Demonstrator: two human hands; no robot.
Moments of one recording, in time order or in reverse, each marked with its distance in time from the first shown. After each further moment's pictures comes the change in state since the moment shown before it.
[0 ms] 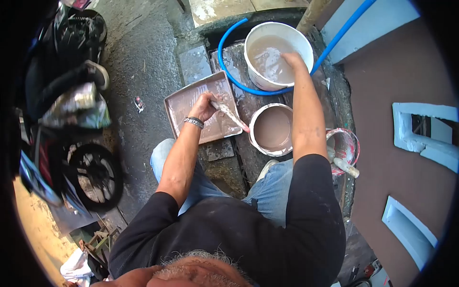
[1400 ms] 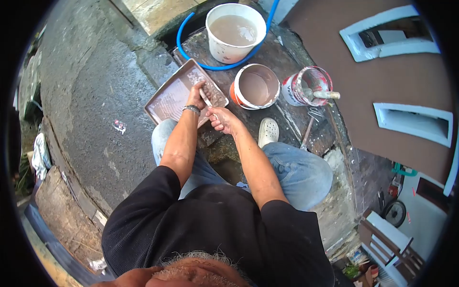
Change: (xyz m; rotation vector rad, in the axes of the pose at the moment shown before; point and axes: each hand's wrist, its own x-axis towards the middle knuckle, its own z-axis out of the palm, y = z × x) left_hand 0.010 -0.043 -0.026 0.001 -0.230 -0.372; right_hand -0.362 -0.025 0.245 1.197 -0.431 0.447
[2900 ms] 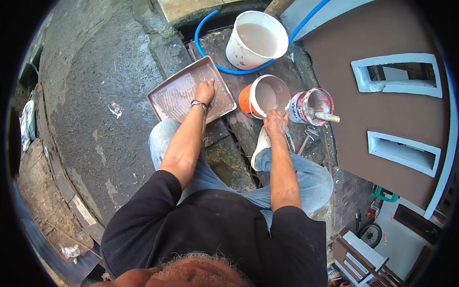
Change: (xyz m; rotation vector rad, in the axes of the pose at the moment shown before) left_hand -0.035 0.018 0.022 1.247 0.577 0.531; right_hand -0.065 -0.033 -0.119 -2.127 1.028 -0.585
